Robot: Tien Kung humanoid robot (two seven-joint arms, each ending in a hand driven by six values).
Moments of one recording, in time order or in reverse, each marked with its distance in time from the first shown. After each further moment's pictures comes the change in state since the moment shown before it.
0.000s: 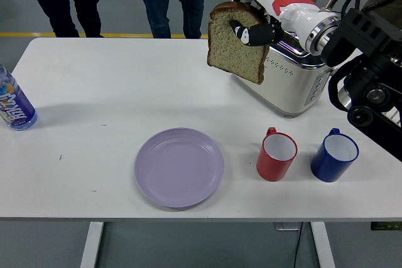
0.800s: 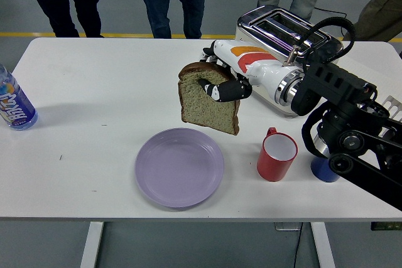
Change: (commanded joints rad) left arm -0.001 -0.001 -0.004 0.000 0.003 0.000 0.000; right arm -0.099 0.048 -0.093 0.097 0.051 -0.004 -0.015
